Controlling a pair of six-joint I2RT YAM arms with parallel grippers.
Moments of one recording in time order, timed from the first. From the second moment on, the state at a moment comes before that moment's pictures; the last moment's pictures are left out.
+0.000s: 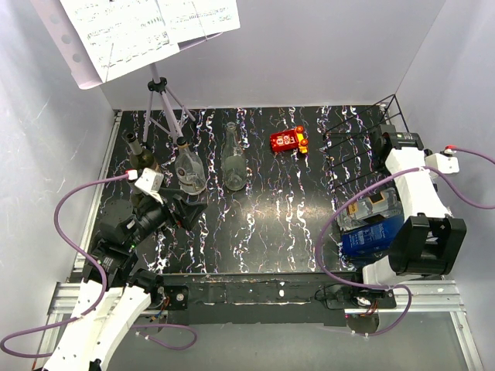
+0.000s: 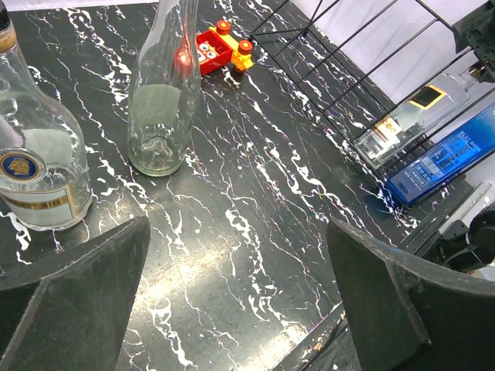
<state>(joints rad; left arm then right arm) -0.35 0.44 0.70 -0.38 0.33 -0.27 -0.01 1.47 1.36 -1.40 1.03 1.68</state>
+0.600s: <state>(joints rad) -0.35 0.44 0.70 -0.38 0.31 -0.26 -0.03 1.55 1.36 -1.42 1.10 1.65</state>
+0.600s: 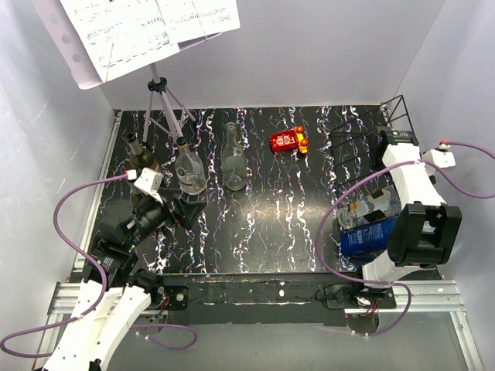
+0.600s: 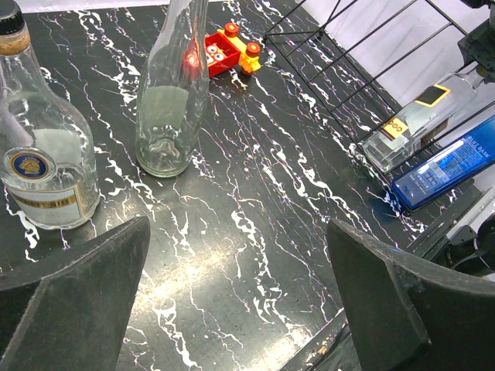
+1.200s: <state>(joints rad) -0.35 0.43 0.70 -0.38 0.31 -0.26 0.06 1.51 1.42 -1.44 1.07 1.57</state>
